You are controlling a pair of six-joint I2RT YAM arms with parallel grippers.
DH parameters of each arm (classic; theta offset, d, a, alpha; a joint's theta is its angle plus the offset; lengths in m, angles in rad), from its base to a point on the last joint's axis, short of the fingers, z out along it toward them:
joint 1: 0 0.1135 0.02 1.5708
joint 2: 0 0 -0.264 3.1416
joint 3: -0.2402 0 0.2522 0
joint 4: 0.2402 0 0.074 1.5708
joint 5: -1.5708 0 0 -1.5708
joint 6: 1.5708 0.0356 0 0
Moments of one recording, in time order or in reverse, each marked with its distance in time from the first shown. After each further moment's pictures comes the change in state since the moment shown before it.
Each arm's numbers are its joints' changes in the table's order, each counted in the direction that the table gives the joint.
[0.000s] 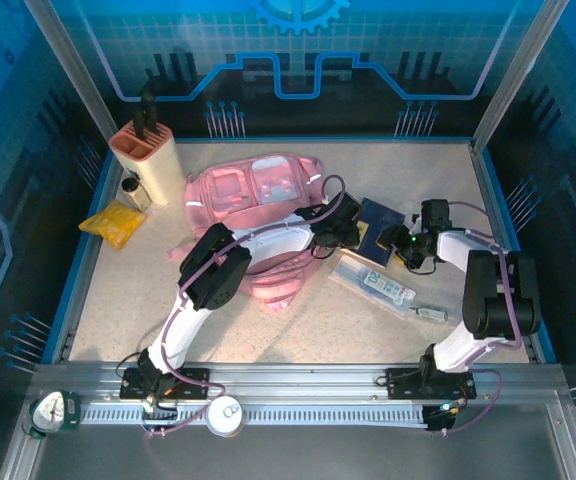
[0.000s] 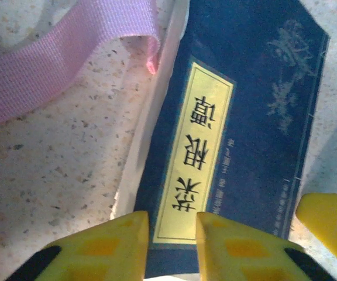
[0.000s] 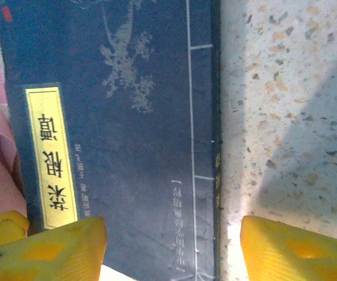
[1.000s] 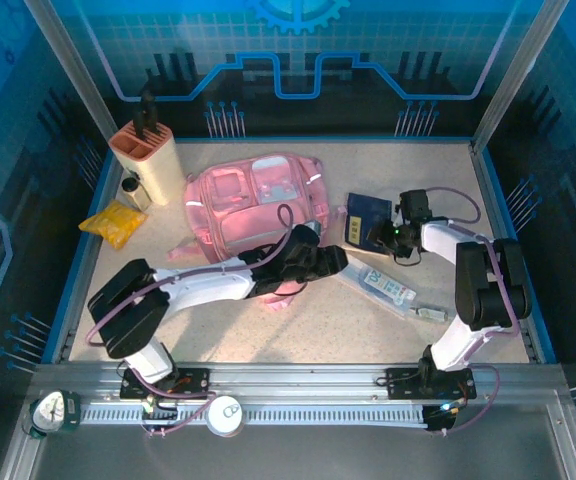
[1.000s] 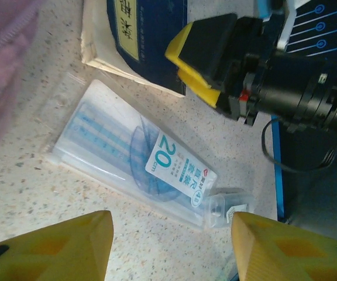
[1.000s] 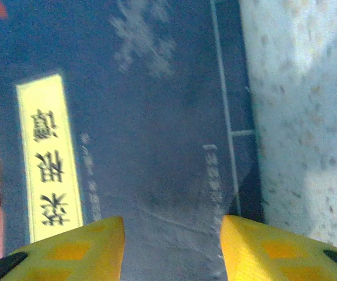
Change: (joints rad) left arm -0.103 0.607 0.749 -0.449 -0.068 -0.270; right arm 0.131 -0.061 -0.085 -0.008 -0.155 -0.057
